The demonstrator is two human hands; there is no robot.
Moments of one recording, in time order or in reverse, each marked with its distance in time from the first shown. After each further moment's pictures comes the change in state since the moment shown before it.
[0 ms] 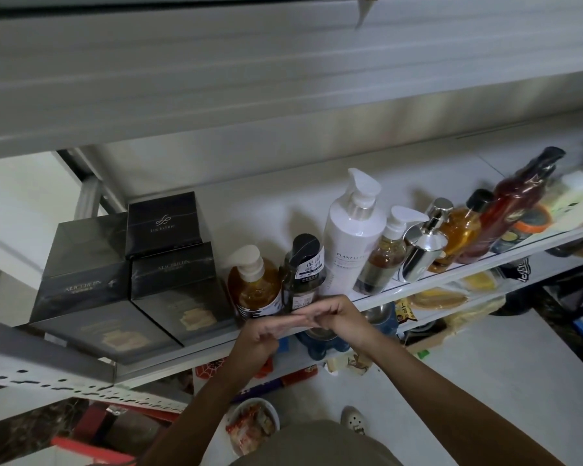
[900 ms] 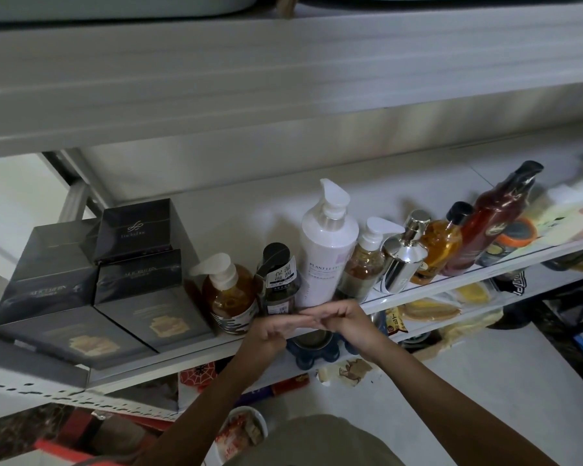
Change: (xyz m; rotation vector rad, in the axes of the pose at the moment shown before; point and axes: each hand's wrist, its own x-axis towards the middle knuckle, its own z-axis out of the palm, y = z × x) left_hand 0.033 0.005 0.040 -0.042 0.028 -0.010; right_hand -0.010 0.009 -0.048 0.106 -0.013 -0.017
